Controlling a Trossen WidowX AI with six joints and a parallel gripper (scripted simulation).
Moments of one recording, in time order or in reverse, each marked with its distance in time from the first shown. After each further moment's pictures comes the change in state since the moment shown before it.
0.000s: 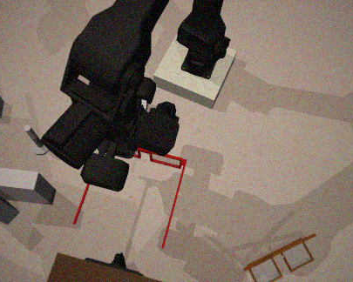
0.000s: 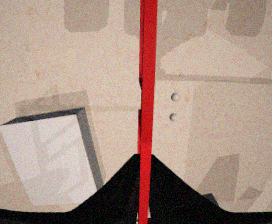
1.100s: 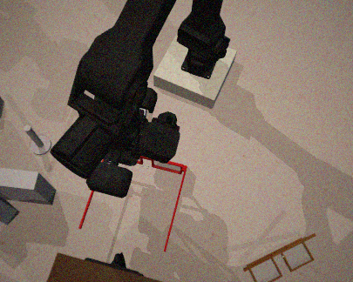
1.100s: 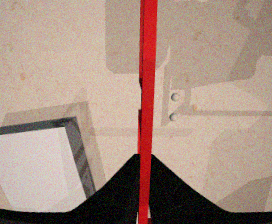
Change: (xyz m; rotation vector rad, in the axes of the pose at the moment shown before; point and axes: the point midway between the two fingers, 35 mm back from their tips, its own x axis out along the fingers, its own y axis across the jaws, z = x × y) arm 0.028 -0.001 0.003 -0.006 0.000 0.005
